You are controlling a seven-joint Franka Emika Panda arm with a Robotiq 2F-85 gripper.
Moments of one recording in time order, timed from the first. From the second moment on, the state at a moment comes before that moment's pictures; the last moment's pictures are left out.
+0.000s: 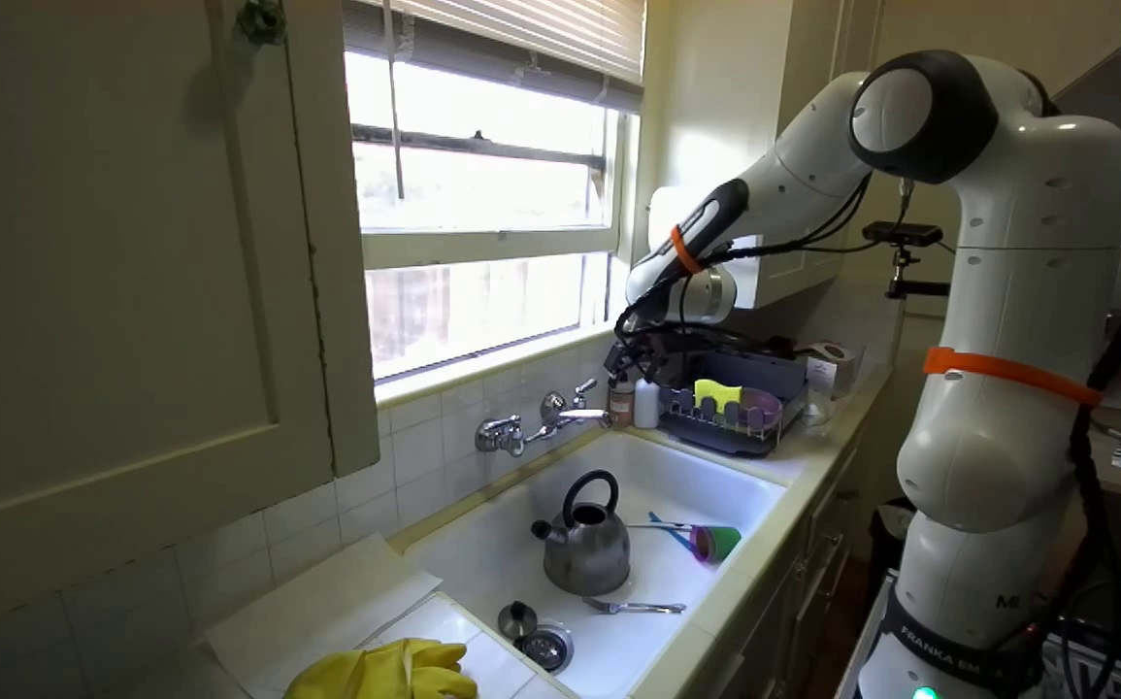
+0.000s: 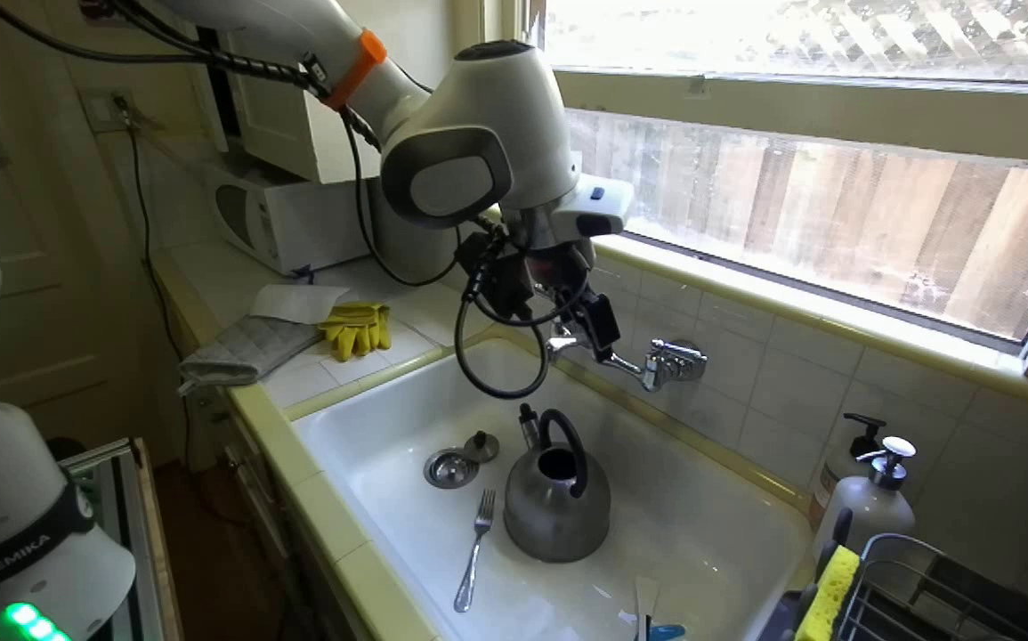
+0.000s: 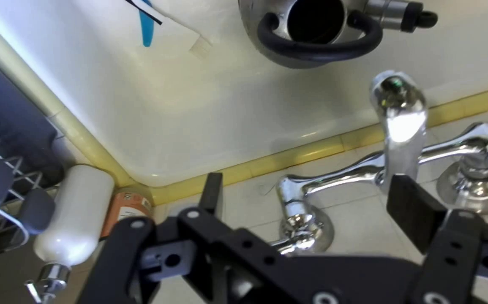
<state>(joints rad) -0.21 0.04 -0.13 -2.33 0.19 2.77 -0.20</state>
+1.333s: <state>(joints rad) -0.22 0.26 -0.18 -2.06 0.18 2.80 0.00</state>
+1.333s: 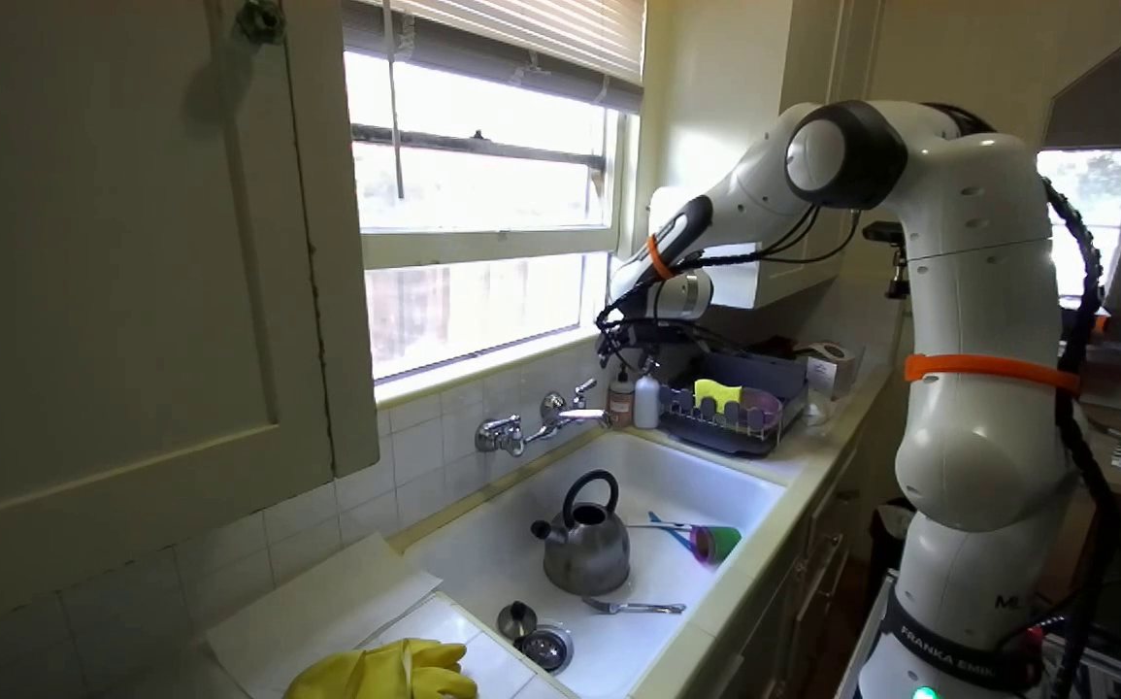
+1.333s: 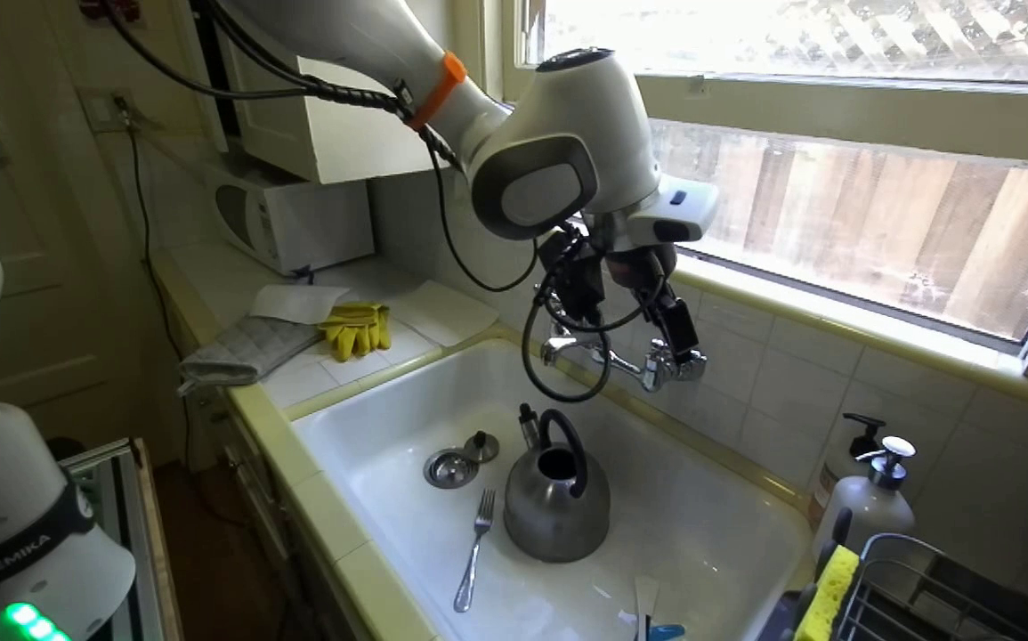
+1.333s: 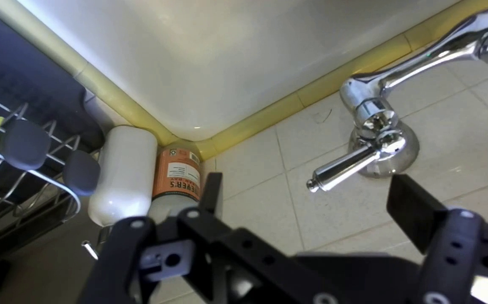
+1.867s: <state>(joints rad) -0.26 0.45 -0.12 -1.85 0.19 2.80 -0.02</state>
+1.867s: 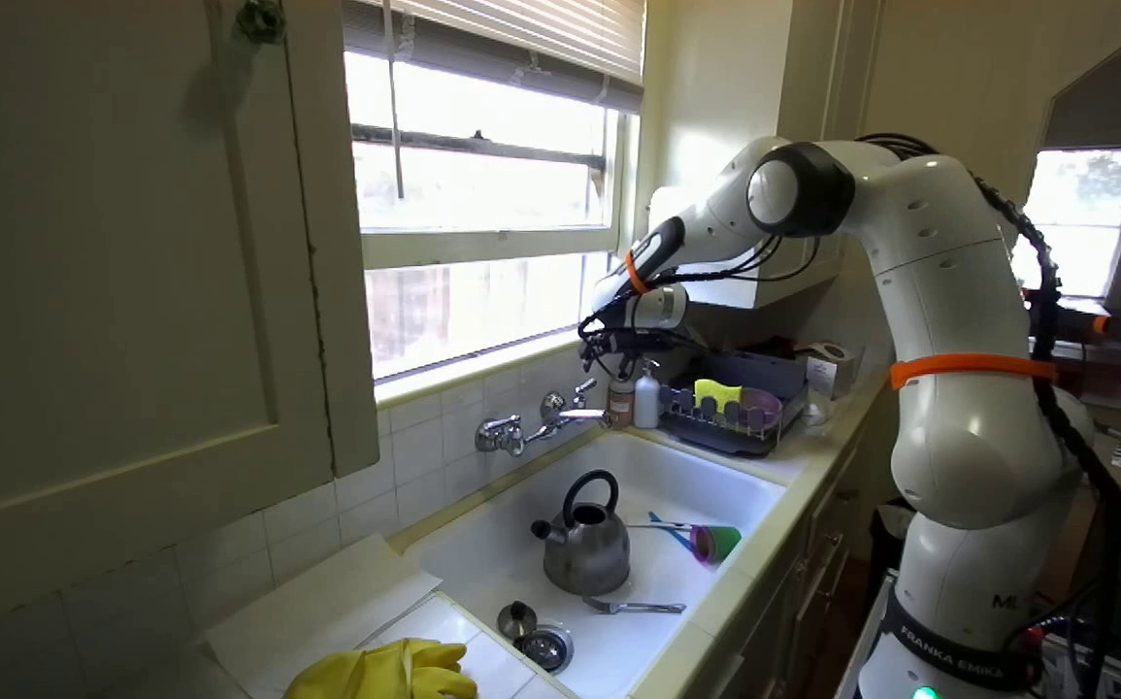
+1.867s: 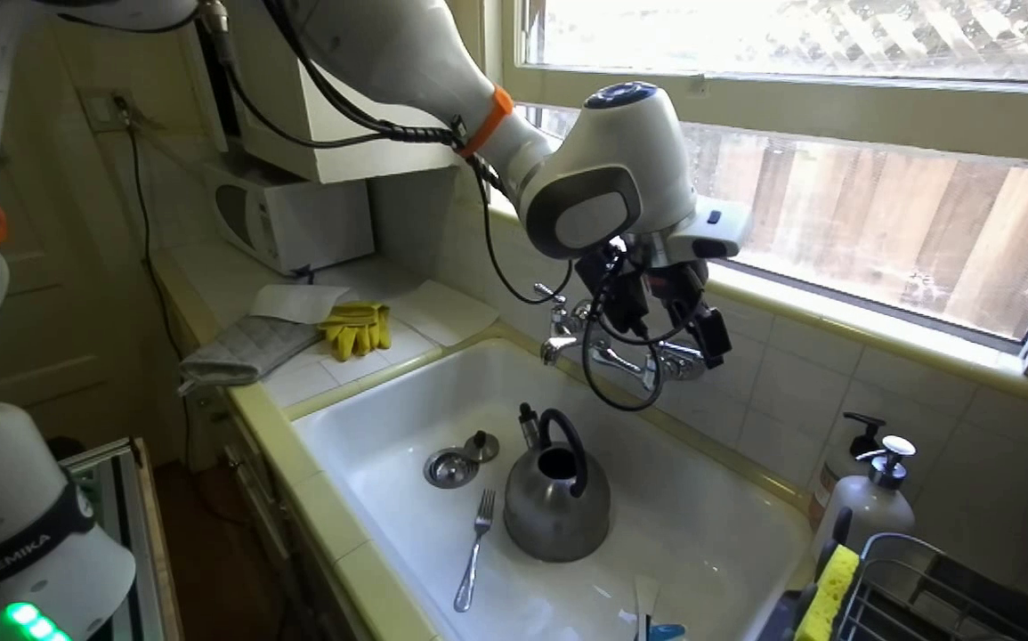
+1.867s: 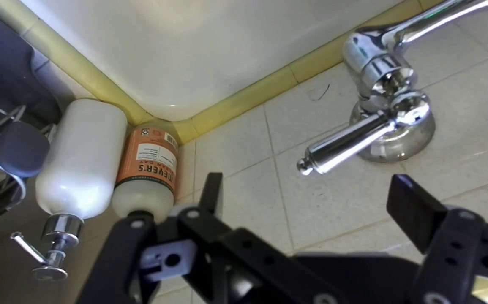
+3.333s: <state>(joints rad) -0.30 0.60 -0.10 -1.60 0.11 2.58 -0.14</state>
